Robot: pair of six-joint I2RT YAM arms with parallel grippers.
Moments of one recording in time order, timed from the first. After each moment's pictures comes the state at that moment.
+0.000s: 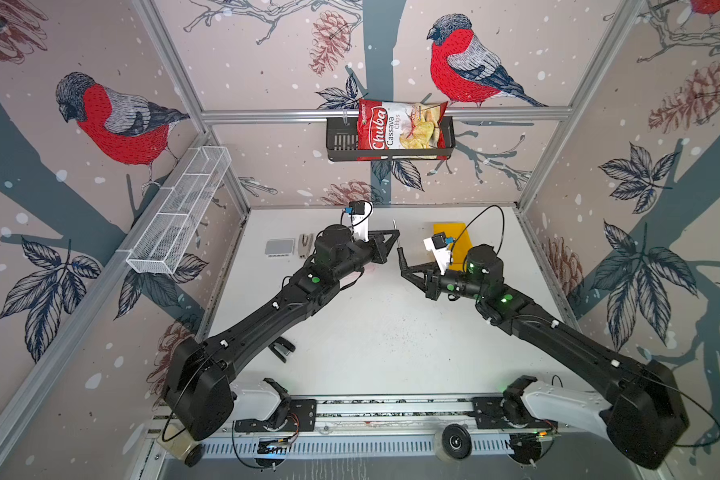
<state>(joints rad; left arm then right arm) -0.66 1.33 1.07 0.18 0.26 -0.66 0.61 1.15 0.77 0.12 -0.60 0.33</state>
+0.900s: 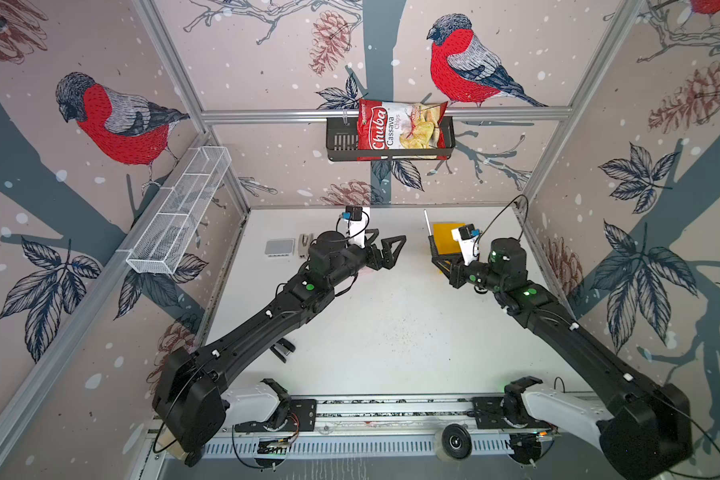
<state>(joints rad) -0.67 1.26 0.99 0.21 0.21 -0.42 0.35 1.09 0.81 -0.14 -0.47 0.08</state>
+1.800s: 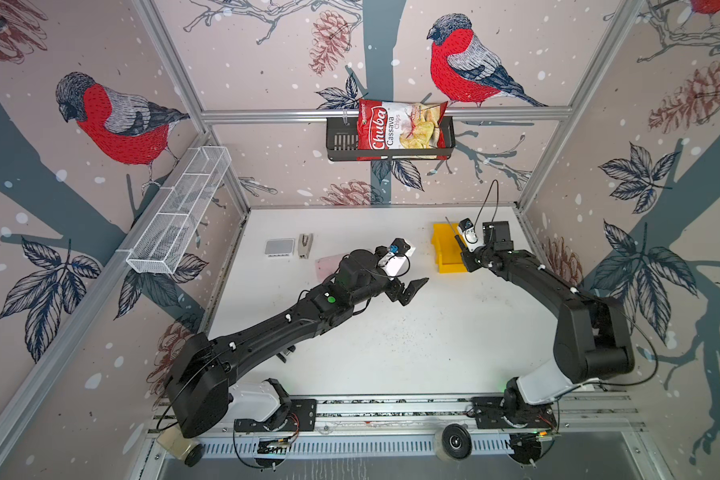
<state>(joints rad) -0.86 1.33 0.97 0.13 0.16 0.05 0.18 1.60 1.06 -0.28 -0.05 -0.37</state>
